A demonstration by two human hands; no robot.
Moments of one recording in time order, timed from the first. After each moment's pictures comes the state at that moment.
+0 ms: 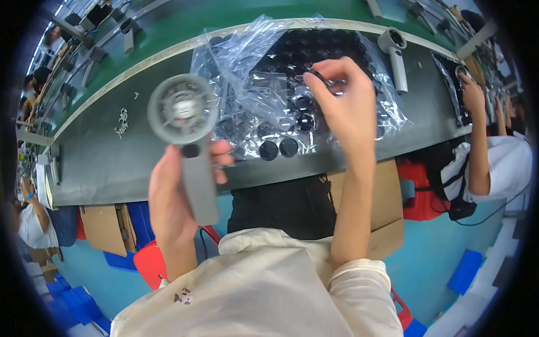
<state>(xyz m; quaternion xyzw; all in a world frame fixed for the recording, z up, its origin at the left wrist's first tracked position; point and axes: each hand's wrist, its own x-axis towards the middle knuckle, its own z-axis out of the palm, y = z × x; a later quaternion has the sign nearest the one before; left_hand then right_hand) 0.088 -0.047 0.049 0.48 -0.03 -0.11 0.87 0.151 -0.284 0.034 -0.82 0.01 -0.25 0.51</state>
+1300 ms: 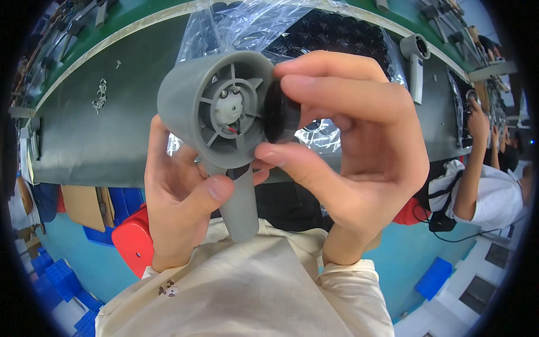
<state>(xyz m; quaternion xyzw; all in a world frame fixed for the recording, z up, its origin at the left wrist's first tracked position) 0.094 -0.078 0.055 0.40 0.00 -0.11 0.91 0.121 -0.255 0.071 -0.73 -0.27 -0.21 0.59</state>
